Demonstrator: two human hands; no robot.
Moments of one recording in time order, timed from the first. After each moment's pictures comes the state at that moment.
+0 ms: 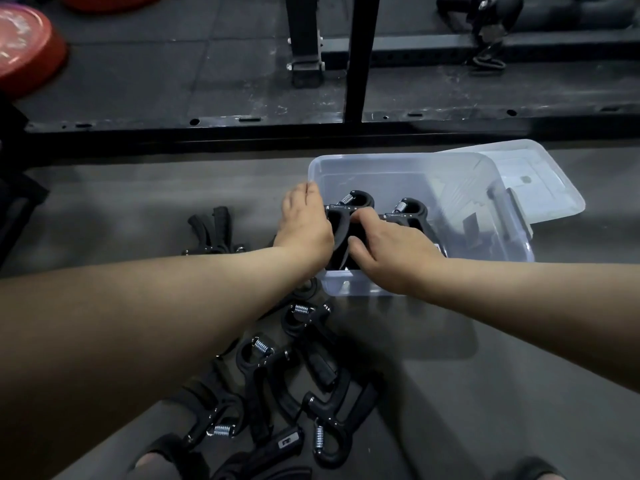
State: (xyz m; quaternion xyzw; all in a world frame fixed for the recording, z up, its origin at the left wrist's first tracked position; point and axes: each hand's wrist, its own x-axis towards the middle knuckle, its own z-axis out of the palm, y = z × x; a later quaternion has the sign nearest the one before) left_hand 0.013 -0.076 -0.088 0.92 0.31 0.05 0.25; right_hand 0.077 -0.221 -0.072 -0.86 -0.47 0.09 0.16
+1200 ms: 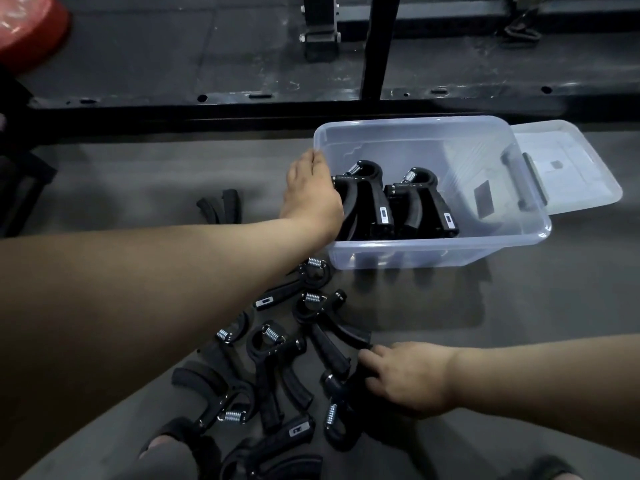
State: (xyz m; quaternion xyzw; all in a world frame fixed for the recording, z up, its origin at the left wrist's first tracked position) left_hand 0.028 -0.052 -0.092 0.91 0.33 0.06 0.24; right_hand 0.000 -0.289 -0.138 -0.55 -0.79 0.24 -0.15
